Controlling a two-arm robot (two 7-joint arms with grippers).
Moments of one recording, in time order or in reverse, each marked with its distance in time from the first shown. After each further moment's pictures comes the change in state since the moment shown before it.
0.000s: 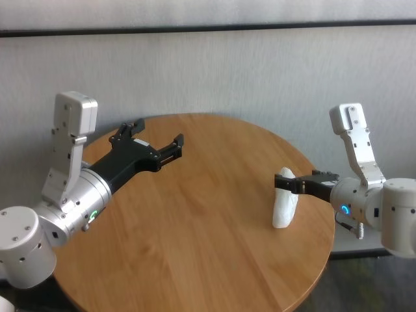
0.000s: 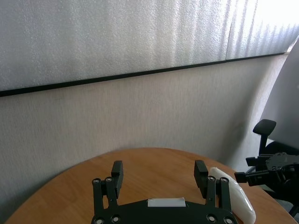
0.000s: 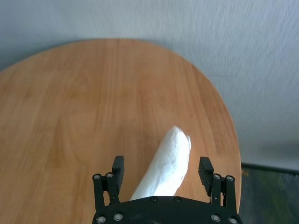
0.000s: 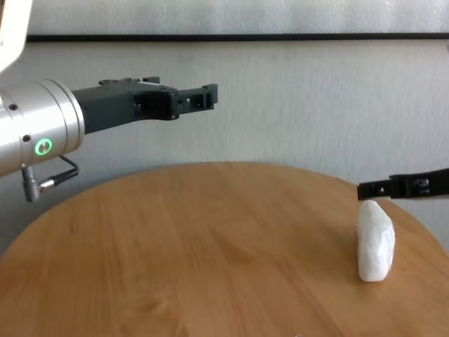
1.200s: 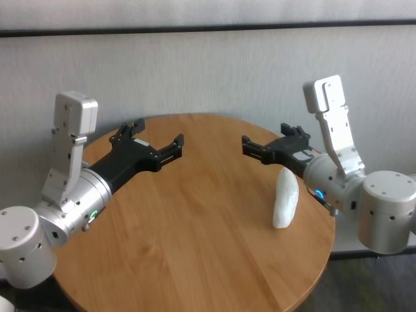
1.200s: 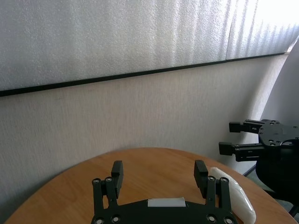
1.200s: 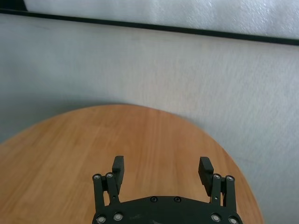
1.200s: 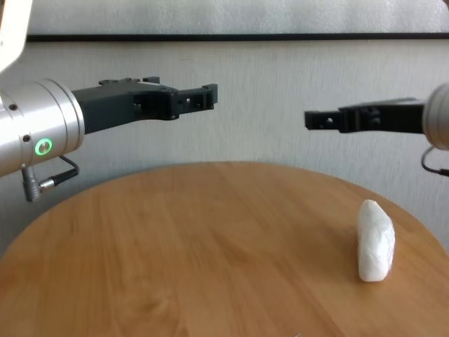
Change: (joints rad) left arm 0.000 0.000 0.000 0.000 0.000 0.000 0.000; right arm -0.002 -0.028 -0.031 -0.116 -0.225 -0.196 0.077
